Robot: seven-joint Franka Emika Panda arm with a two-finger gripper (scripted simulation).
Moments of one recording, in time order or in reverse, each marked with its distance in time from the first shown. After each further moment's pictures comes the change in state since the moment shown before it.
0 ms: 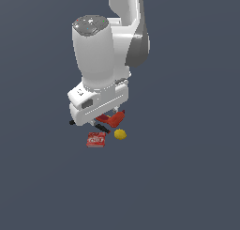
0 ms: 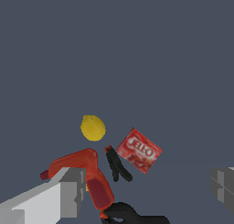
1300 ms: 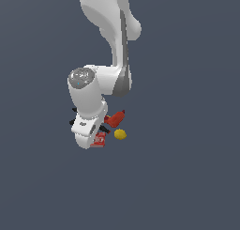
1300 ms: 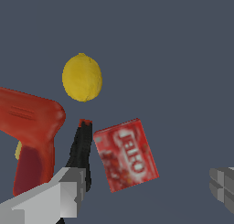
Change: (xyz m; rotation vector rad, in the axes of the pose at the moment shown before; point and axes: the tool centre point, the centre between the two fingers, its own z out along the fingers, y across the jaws) arm -0.034 0.030 0.115 0.031 -0.022 -0.596
